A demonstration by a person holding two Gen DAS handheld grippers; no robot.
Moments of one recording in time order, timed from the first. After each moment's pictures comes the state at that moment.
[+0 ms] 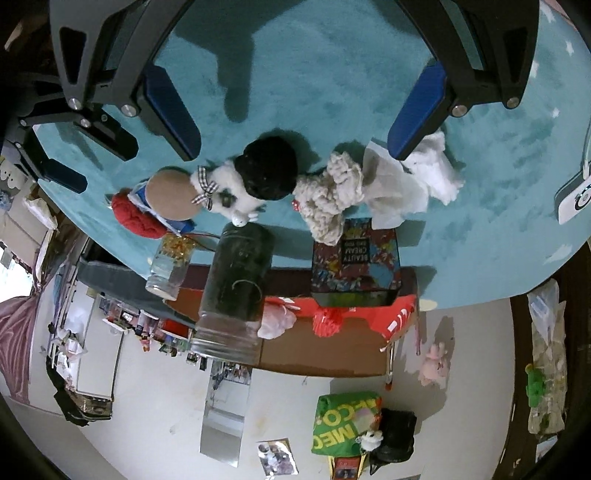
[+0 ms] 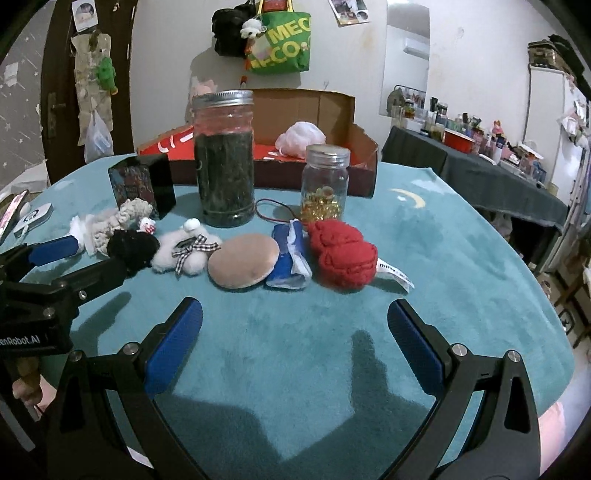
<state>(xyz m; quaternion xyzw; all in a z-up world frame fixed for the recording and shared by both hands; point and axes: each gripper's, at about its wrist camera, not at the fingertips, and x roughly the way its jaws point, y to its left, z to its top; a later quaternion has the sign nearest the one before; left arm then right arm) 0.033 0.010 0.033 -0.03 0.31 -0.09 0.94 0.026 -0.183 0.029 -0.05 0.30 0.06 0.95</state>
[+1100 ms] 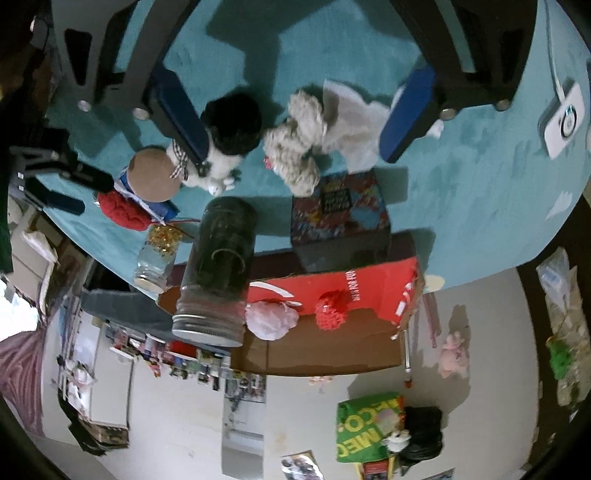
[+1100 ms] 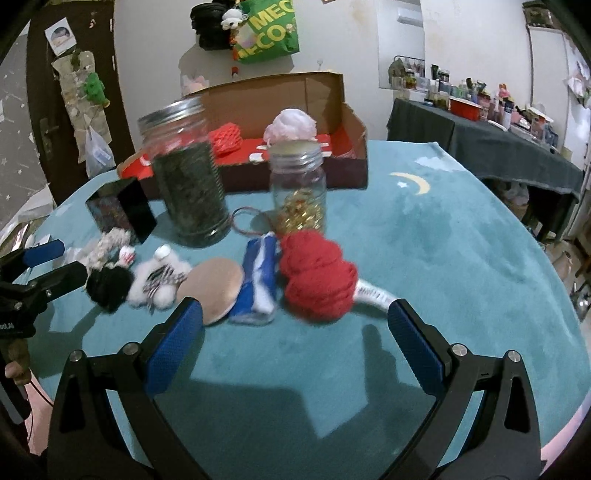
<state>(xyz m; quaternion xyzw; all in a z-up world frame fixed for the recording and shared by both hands) 0.073 0.022 0.067 0.04 0.34 -0.12 0.93 0.070 -0.213 0.042 0.02 0.34 0.09 0.93</state>
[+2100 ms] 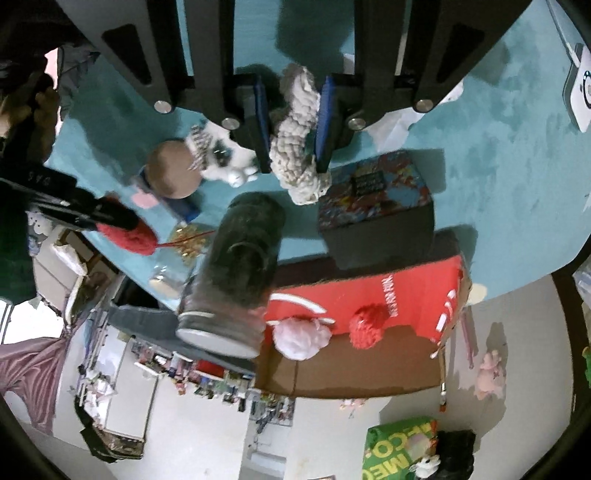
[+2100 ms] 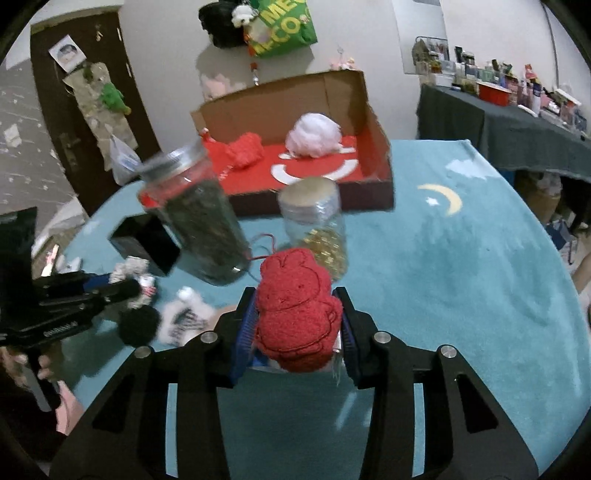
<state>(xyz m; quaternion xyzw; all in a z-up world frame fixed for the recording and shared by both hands) 0.100 0.019 0.074 0.02 0.39 -0.19 0.90 0.103 -0.221 0.067 0.06 0.37 0.16 0.91</state>
